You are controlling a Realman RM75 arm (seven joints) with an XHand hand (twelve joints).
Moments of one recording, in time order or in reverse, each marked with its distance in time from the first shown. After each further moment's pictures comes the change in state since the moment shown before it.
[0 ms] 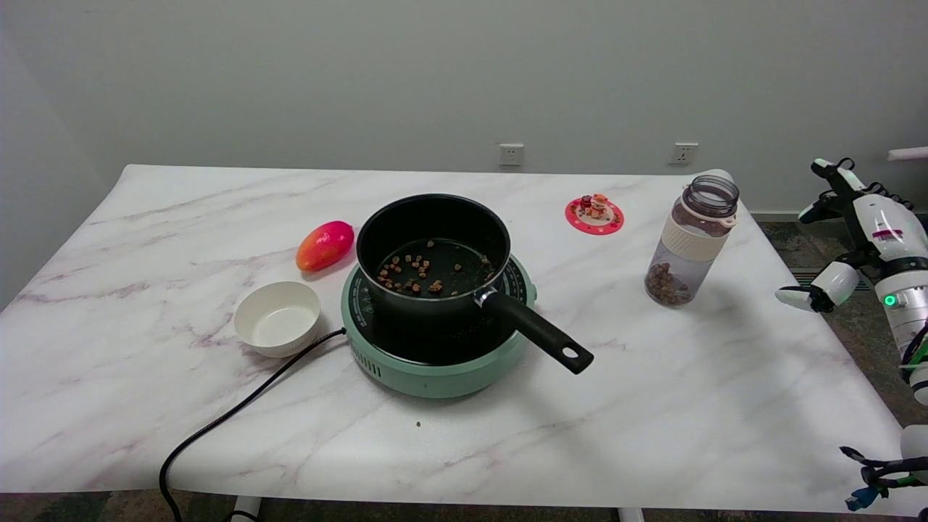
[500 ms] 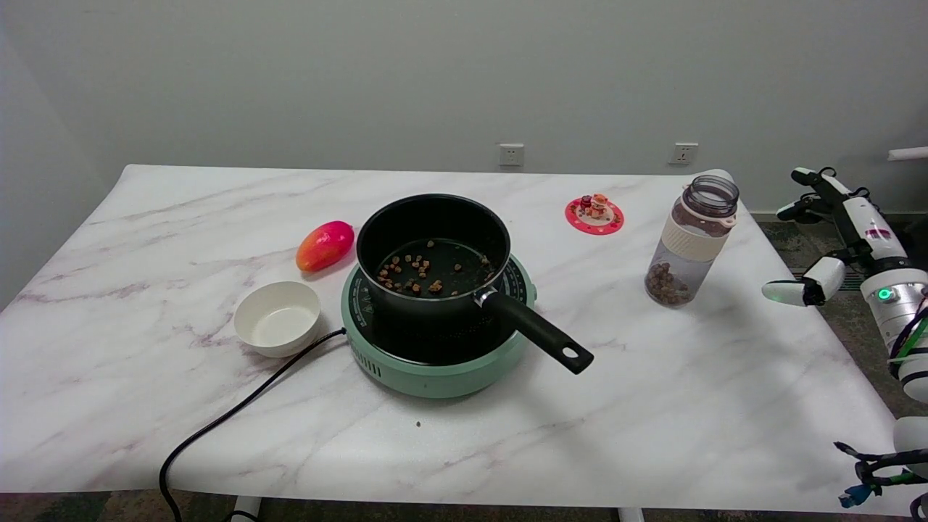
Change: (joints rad) arm 0.010 0.000 0.003 0.037 -0.013 -0.124 0.261
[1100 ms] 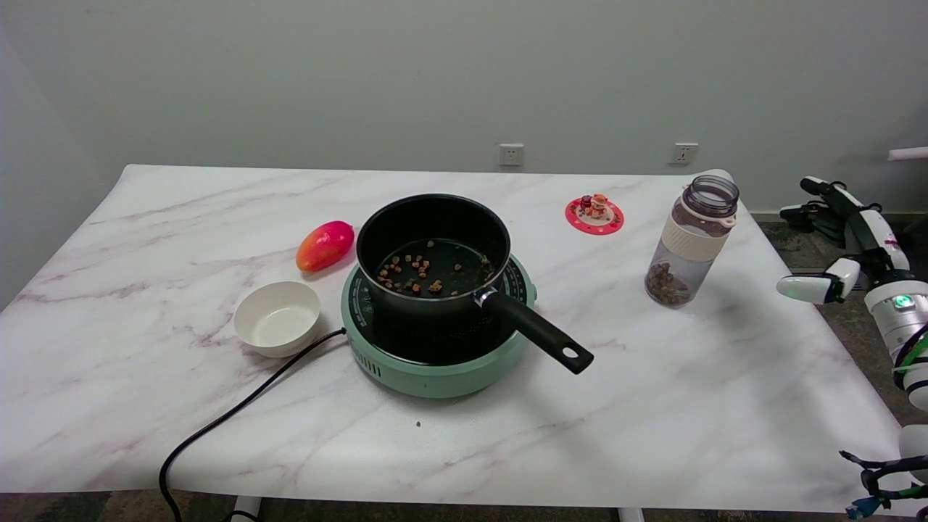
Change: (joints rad) arm 0.015 0.002 -0.019 -0.071 -0.003 -0.016 0.398
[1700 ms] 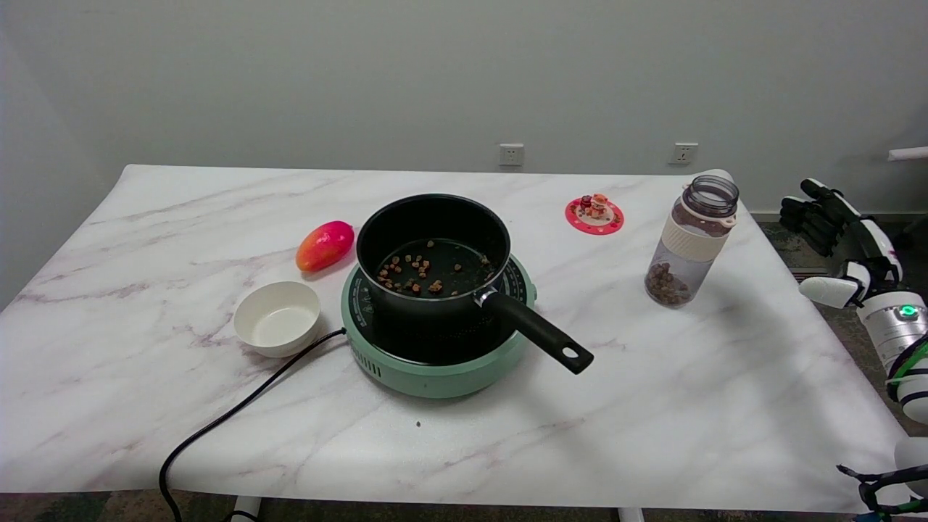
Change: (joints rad) arm 0.020 -0.007 -0.065 -0.069 -0.001 0.073 0.349
